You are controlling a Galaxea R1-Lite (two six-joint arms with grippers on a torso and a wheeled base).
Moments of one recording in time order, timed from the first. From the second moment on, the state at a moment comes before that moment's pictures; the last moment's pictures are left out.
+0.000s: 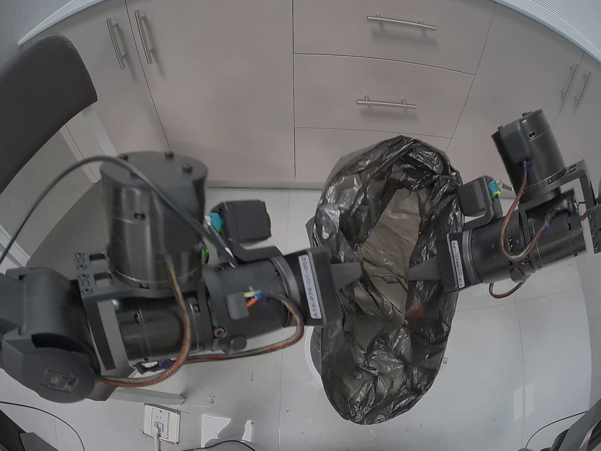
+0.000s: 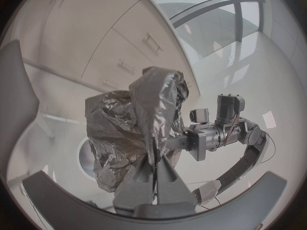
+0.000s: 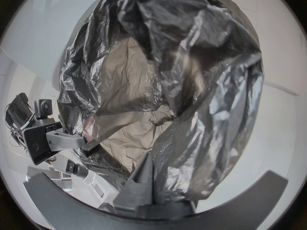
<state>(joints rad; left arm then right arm) -0.89 1.62 -0.88 -0.48 -0.11 -0.66 0.64 1.60 -1.24 0.34 0.09 0.31</state>
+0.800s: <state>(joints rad) -0.95 1.72 -0.86 -0.50 -0.23 -0.85 0.70 1.66 -1.01 0.34 0.14 0.32</state>
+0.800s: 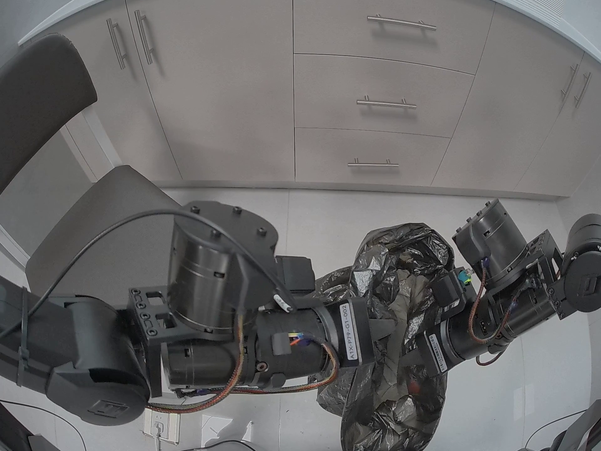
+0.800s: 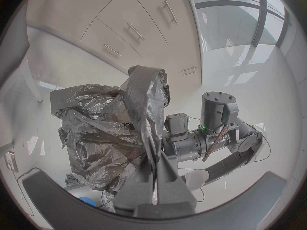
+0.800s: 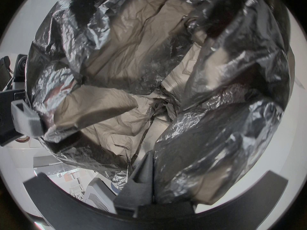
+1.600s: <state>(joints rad) -0.95 1.87 -0.88 -0.59 -0.24 -0.88 0.58 1.58 -0.93 0.38 0.13 0.31</state>
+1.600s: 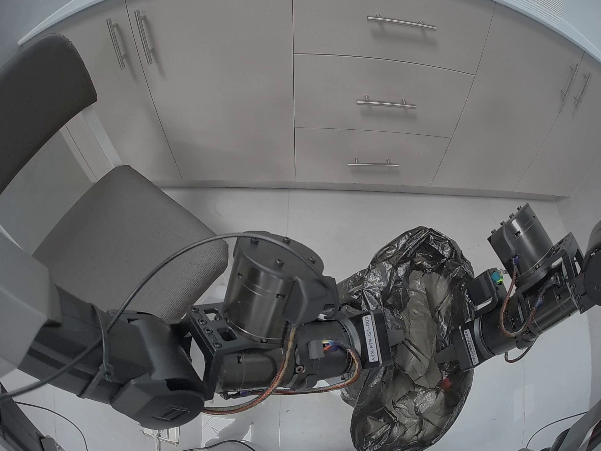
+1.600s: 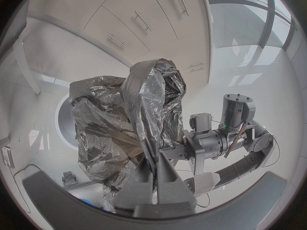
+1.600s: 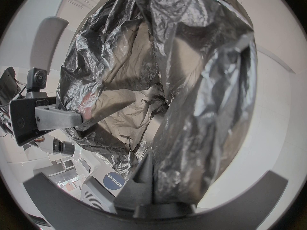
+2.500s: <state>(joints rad) -0.76 2.08 -0.88 -0.74 -0.29 -0.85 0.53 1.93 -0.90 -0.01 0.13 0.31</state>
